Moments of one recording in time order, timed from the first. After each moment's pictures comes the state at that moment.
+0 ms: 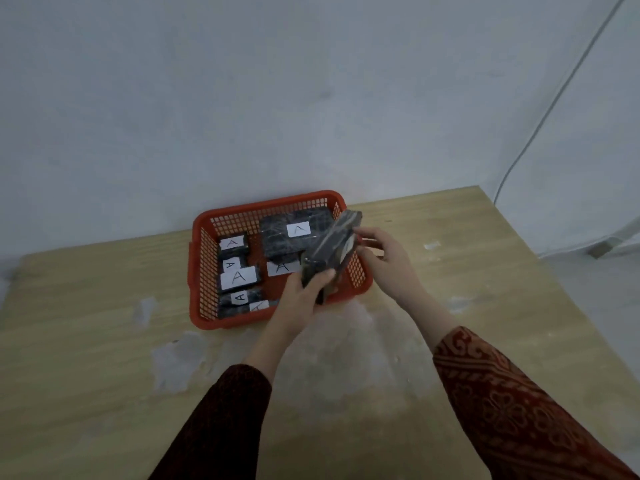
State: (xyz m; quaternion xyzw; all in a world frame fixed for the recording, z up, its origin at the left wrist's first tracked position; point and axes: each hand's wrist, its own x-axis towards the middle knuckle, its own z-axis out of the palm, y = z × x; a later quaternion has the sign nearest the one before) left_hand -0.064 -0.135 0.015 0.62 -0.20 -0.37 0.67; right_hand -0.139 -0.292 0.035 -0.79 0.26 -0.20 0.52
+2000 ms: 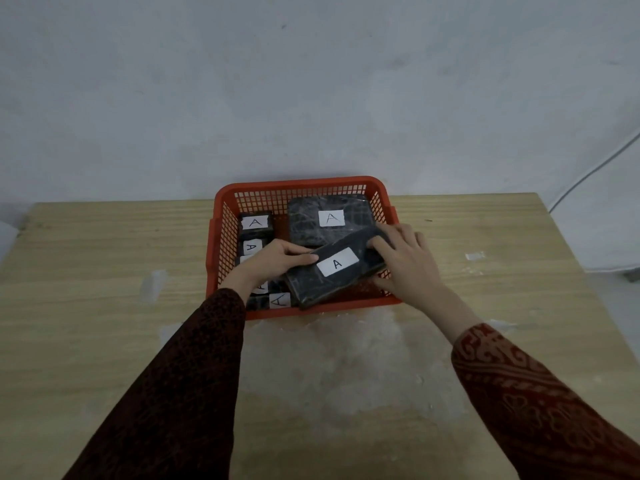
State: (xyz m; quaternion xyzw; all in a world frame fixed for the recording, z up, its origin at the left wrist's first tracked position) left_hand 0.077 -0.120 -0.029 0.71 -0.18 -0.49 0.48; right_hand -0.091 -0.315 -0.008 -1.00 0.09 0.00 0.01
